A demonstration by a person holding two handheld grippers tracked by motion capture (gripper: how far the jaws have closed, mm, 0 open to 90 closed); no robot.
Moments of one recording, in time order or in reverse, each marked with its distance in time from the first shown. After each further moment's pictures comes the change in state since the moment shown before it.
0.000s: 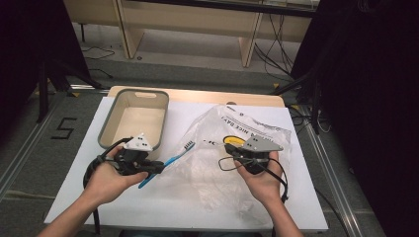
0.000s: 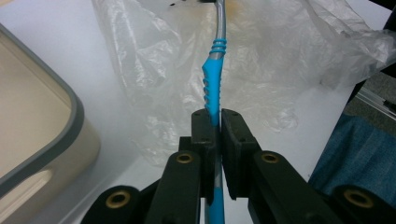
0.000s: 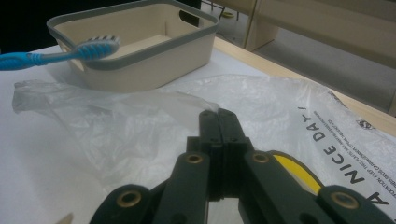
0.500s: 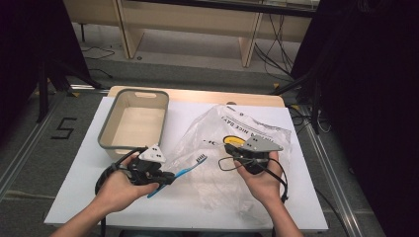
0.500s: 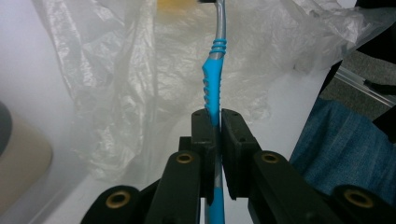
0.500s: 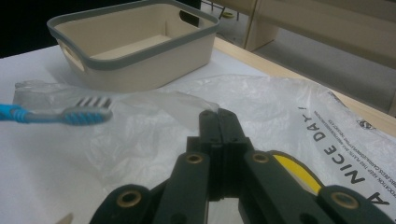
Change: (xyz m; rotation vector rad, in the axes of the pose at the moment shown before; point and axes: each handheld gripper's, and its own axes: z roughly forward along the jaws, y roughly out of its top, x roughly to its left) left arm -0.026 0.000 0.020 0.048 -0.068 0.052; right arm 0.000 0.000 0.000 -0.001 0.000 -0.001
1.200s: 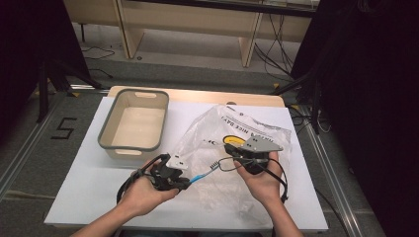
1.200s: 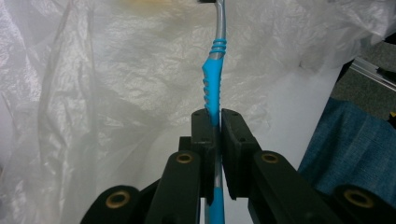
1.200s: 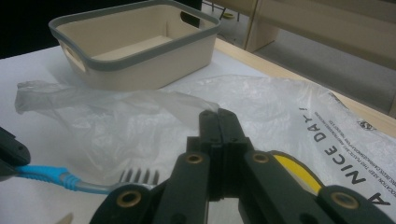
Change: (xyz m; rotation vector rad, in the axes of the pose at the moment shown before) left arm -0.021 0.011 0.046 0.046 0.035 0.018; right arm 0.001 0.001 0.000 -0.003 0.003 -0.001
